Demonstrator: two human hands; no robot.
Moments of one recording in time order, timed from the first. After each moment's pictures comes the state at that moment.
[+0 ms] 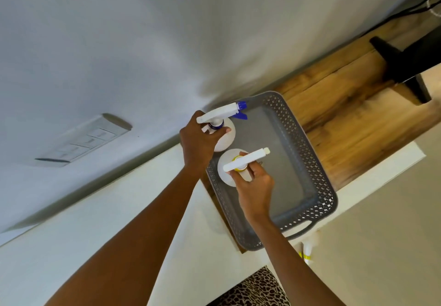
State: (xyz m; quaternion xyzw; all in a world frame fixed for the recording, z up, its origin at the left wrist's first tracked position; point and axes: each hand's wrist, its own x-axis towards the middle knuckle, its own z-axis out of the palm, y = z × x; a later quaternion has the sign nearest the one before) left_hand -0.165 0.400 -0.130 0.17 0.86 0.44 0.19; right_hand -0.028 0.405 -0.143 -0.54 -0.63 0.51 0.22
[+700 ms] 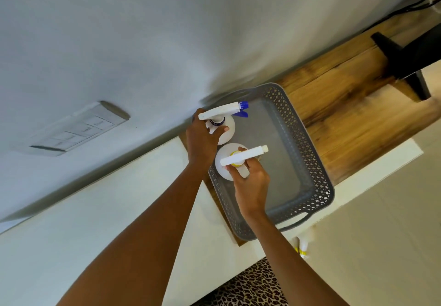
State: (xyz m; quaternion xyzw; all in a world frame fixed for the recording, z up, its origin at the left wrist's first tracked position) left_hand -0.153 0.394 -0.141 0.15 0.85 0.45 0.24; right_hand -0.024 0.394 -0.145 -0.52 -0.68 0.48 0.19
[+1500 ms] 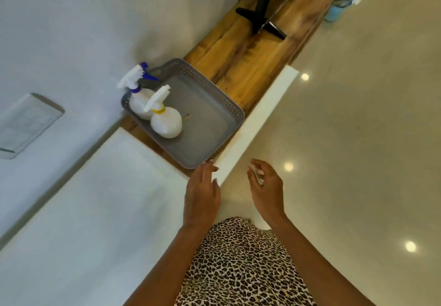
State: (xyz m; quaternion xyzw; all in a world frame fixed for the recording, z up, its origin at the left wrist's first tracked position) left_hand 0.099 0.237 -0.086 0.48 0.80 0.30 0.23; right_hand 0.226 0.301 -0.095 -0.62 -0.61 0.43 0.25
